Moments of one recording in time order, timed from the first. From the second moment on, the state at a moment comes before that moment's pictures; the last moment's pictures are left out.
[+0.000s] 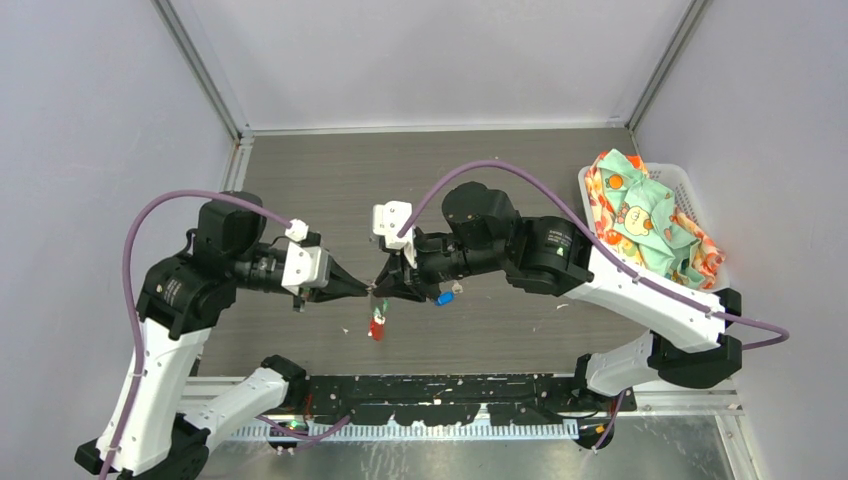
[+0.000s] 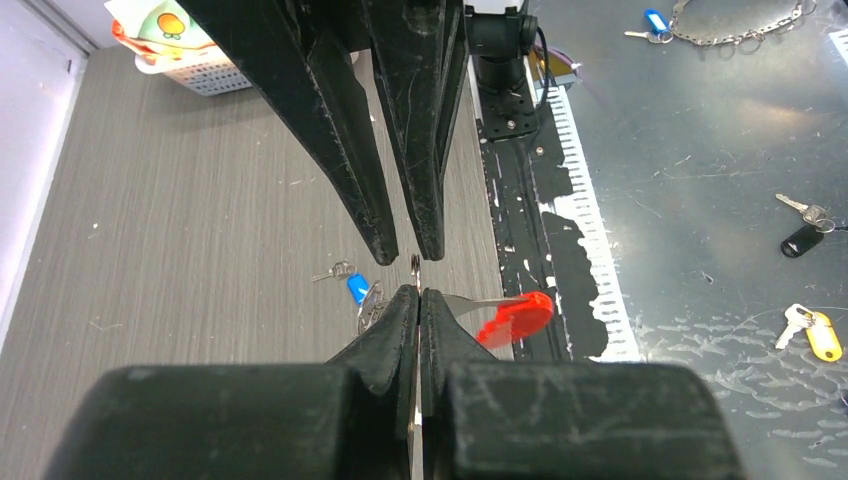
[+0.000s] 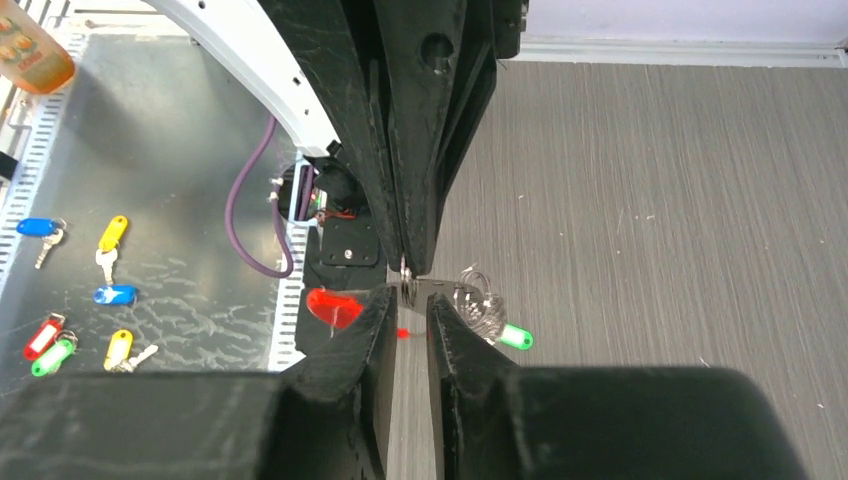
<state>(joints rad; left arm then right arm) -0.48 0.89 1.48 -1.18 1.05 0.73 1.22 1.39 1.71 -0.67 -0.34 -0.15</state>
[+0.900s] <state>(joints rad) -0.48 0.88 1.48 -1.17 1.03 0.71 1.22 1.41 1.73 -0.69 -0.33 -0.16</state>
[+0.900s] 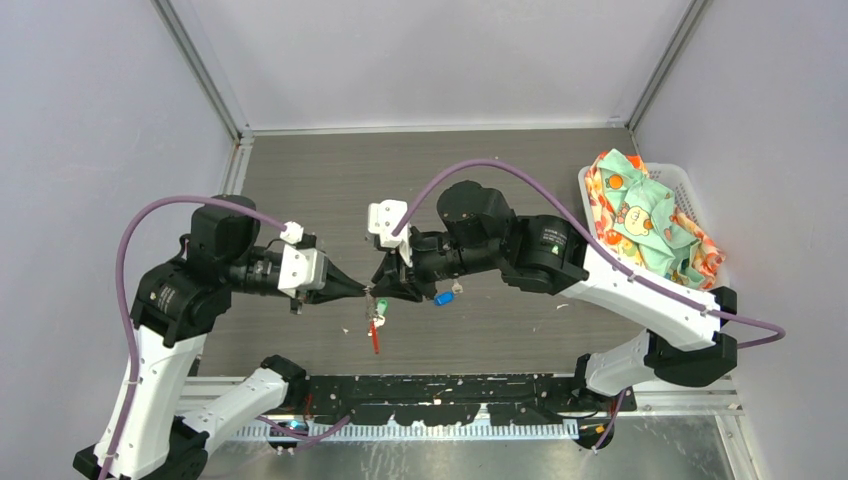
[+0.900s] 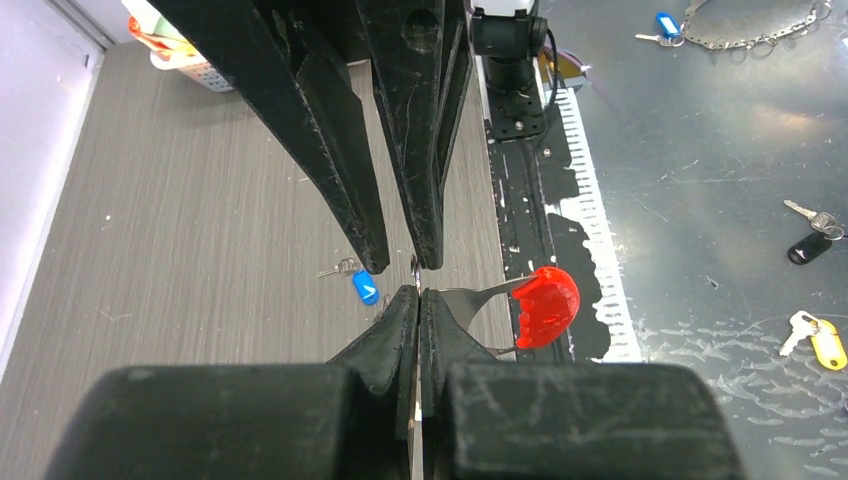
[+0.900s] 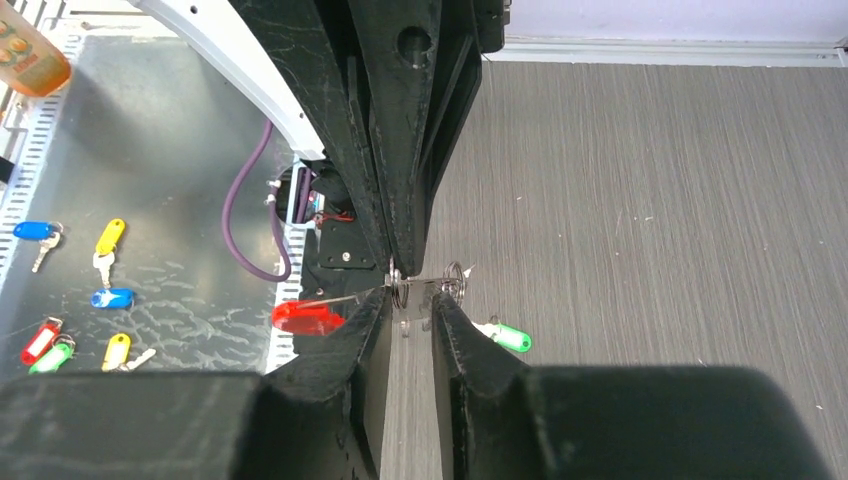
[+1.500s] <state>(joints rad) -0.48 0.86 1.47 -1.12 0.98 0.62 1.22 1.36 1.63 -0.56 -0.28 -0.14</state>
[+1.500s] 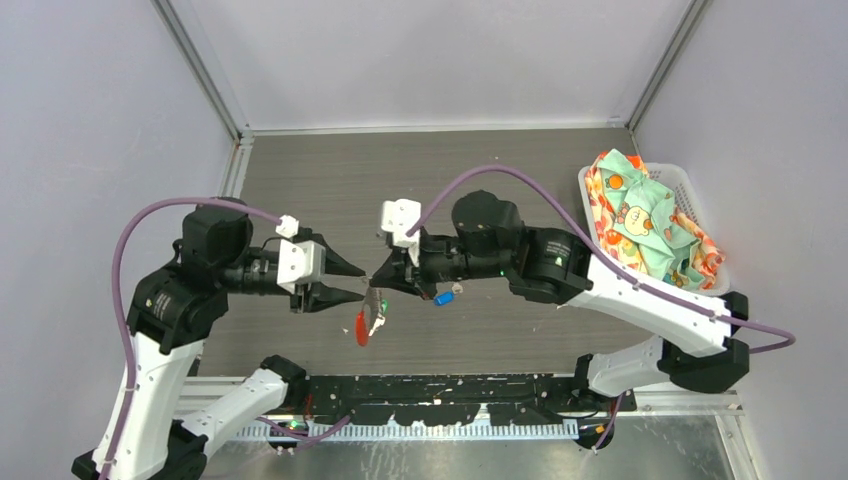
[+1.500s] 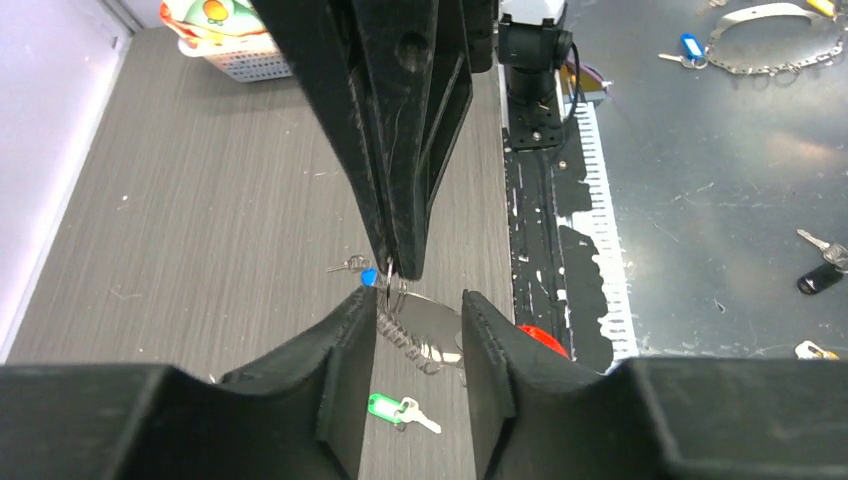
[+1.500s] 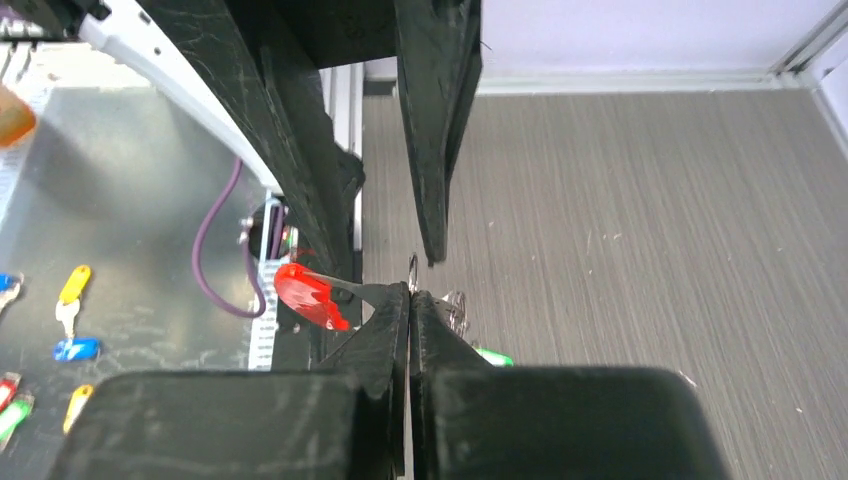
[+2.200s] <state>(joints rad) -0.48 0.79 1.40 -0.94 0.94 0.36 1.22 1.14 1.13 0.18 -0.25 0.15</state>
